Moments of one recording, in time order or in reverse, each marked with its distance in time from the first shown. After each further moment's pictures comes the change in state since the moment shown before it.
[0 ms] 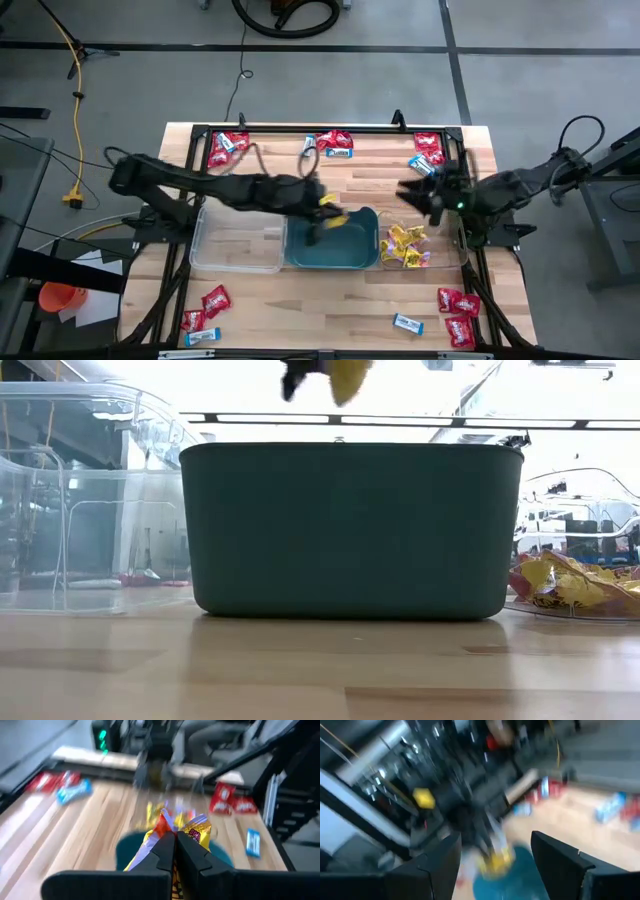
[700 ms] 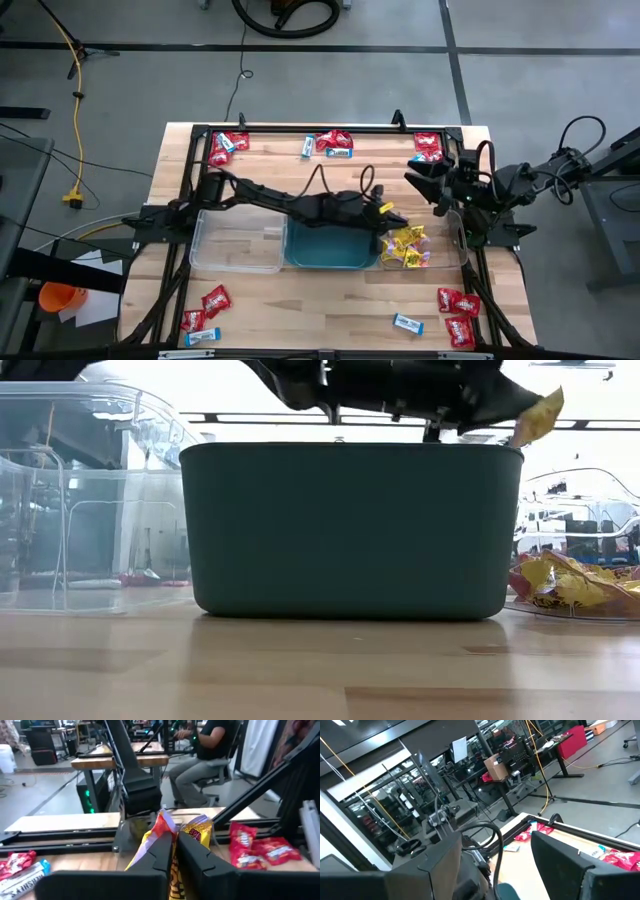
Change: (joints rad) left arm 0.032 0.647 0.452 0.454 0.079 0.198; right arm 0.000 -0.030 0.000 0.136 0.123 -0.225
